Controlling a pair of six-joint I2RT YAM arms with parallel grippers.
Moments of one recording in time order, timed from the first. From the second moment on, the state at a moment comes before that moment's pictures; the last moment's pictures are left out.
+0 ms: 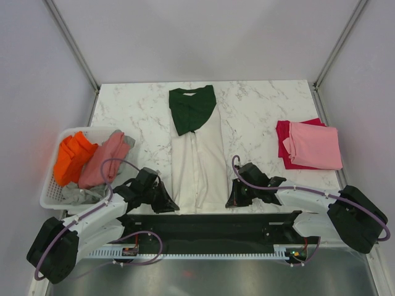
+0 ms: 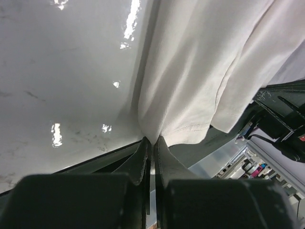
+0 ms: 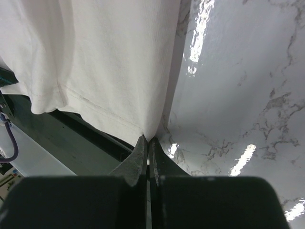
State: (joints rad) left arm -0.57 0.92 0.25 -0.37 0.40 -1.06; right arm 0.79 1.21 0.40 -0.17 -0.30 0.83
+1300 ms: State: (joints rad) left arm -0.17 1.47 0.81 -0.12 0.53 -0.99; right arm 0.38 1.78 1.27 -0.37 -0.43 0.62
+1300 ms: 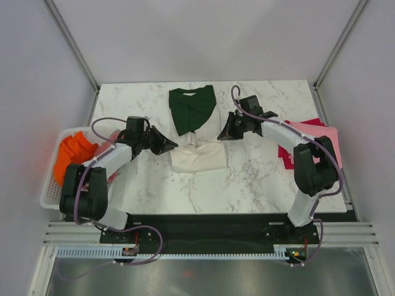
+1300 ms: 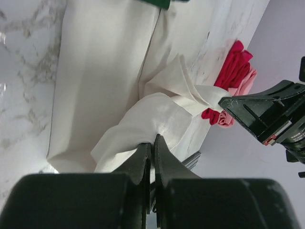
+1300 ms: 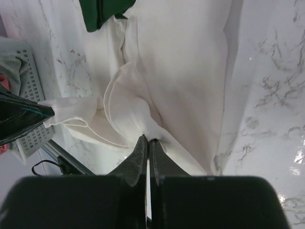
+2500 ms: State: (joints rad) left arm -0.09 1.46 0.82 -0.02 0.54 -0.88; right arm 0.26 1.69 1.15 -0.28 -0.49 0.55
